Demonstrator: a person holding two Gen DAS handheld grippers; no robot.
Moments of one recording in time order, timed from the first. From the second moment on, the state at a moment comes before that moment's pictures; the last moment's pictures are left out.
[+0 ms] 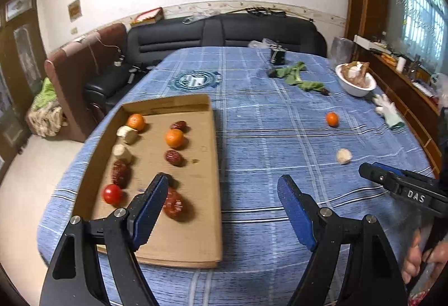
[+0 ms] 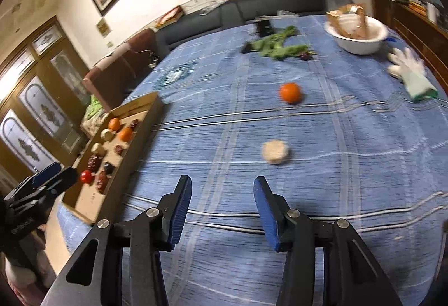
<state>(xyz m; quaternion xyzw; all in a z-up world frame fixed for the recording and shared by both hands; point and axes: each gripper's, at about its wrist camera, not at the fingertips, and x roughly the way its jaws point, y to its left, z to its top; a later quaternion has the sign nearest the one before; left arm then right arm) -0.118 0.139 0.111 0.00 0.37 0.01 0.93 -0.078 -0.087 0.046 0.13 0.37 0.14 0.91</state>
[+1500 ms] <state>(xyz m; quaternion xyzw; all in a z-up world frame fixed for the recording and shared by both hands) -0.046 0.048 0.052 0.00 0.44 -0.14 0.89 0.011 -0.154 0.025 0.12 0.39 0.00 0.91</state>
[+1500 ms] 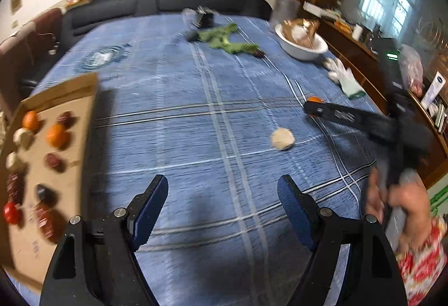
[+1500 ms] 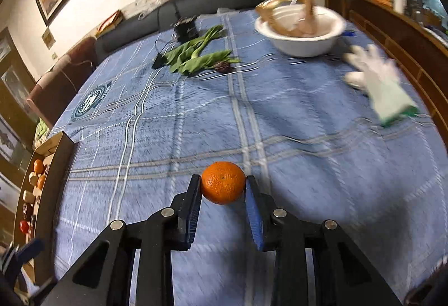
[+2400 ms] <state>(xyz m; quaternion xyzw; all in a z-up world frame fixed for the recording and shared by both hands) 0.018 -0.044 0.014 0.04 0.44 -0.20 0.87 -0.005 -0.181 0.009 0.17 0.38 -0.01 0.91</state>
